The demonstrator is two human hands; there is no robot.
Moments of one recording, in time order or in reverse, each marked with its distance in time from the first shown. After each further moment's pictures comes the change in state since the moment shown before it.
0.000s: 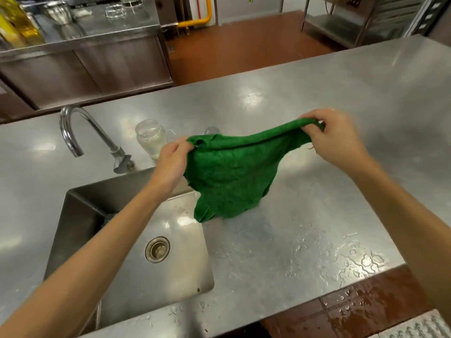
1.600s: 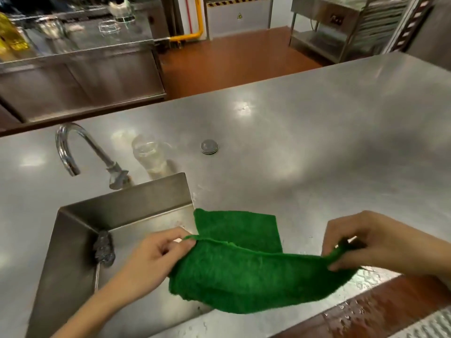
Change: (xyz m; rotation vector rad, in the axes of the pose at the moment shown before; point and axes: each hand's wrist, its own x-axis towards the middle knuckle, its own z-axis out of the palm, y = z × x) left_hand -0.104 -0.048 -0.061 0.094 -0.468 -0.021; right_hand -0.121 0.006 -0.054 0.276 -0.879 -0.009
